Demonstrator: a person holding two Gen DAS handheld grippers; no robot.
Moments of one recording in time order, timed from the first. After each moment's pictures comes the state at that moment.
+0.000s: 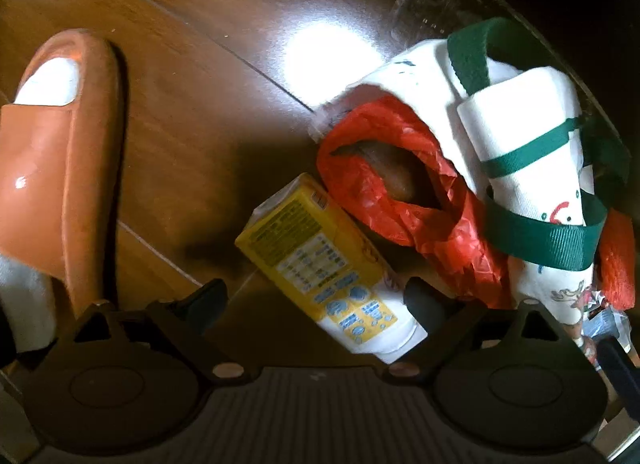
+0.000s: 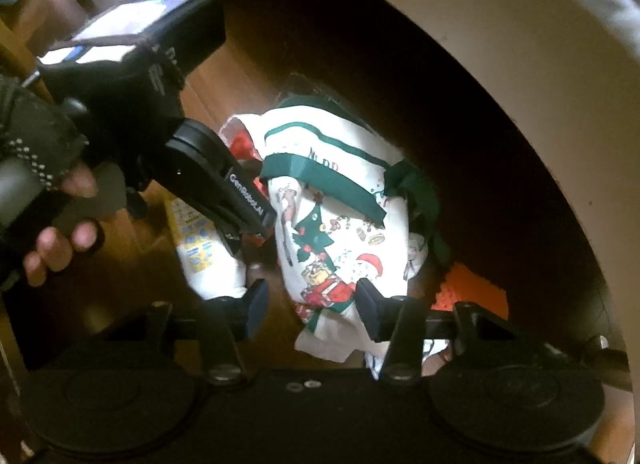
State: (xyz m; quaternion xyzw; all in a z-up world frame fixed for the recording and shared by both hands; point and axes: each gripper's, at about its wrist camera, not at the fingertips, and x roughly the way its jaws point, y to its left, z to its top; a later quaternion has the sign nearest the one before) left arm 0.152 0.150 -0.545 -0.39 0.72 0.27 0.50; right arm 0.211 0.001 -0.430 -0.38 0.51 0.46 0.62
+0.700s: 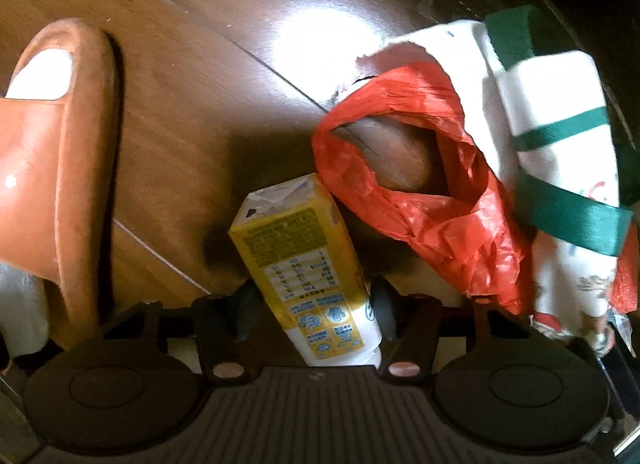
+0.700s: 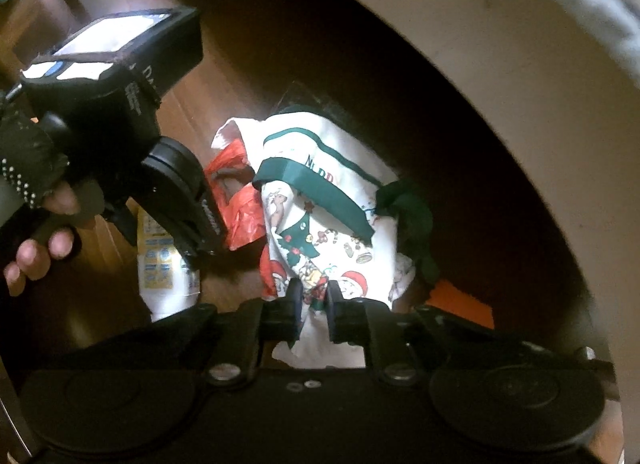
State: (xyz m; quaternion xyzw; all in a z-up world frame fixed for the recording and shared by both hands) left arm 0.143 0.153 -0.550 -0.40 0.73 0.26 0.49; right arm 0.201 0.000 -0.418 -0.39 0.49 0.45 0.64
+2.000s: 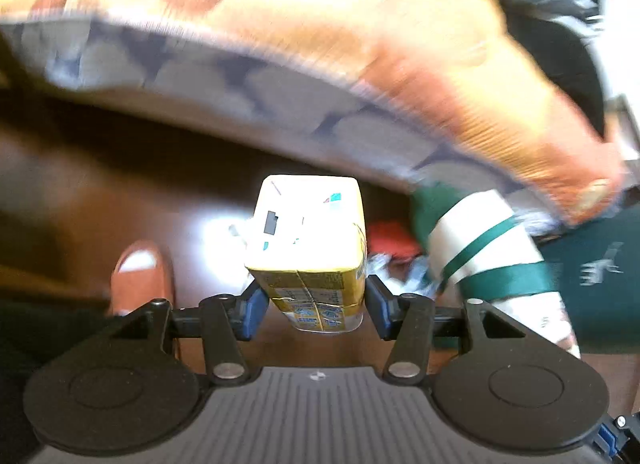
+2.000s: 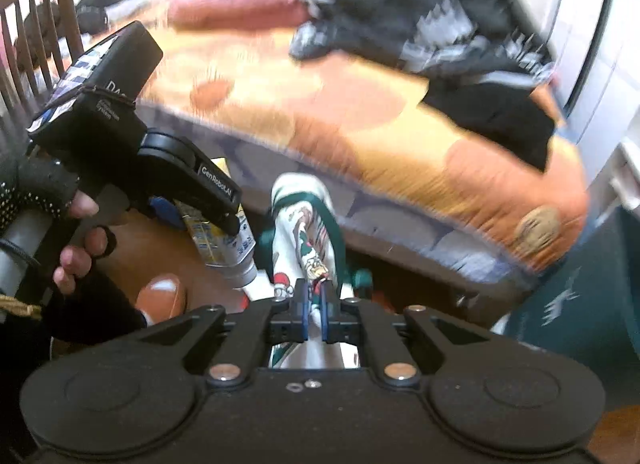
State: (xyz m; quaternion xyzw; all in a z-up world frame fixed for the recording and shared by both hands) left arm 0.104 0.087 -0.174 -0.25 0.55 0.14 0.79; right arm 0.066 -0.143 -0.086 -0.17 0.38 0.31 0.86
